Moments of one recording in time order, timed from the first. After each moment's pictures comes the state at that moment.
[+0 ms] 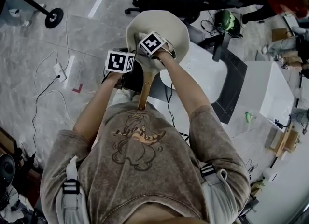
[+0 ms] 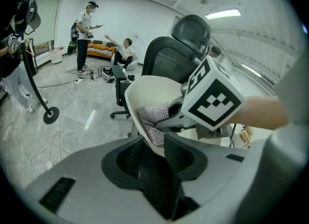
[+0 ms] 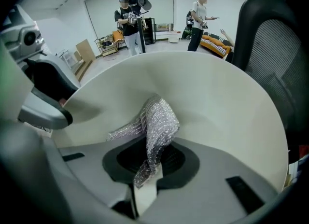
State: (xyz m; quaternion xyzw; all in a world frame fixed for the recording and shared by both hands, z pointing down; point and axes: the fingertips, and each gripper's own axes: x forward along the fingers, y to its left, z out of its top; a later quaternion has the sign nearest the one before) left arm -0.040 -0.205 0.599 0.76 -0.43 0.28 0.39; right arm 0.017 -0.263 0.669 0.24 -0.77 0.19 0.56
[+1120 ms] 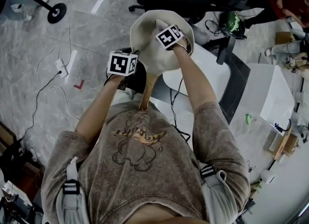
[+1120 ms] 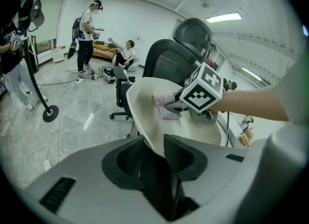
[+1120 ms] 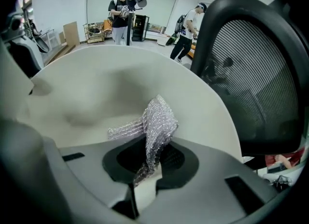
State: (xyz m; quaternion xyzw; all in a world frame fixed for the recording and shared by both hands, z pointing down) left arm -0.041 -0.206 0.598 0.77 -0.44 0.26 0.39; right arm 0.077 -0.344 0.665 0.32 -0.76 0.08 0.57
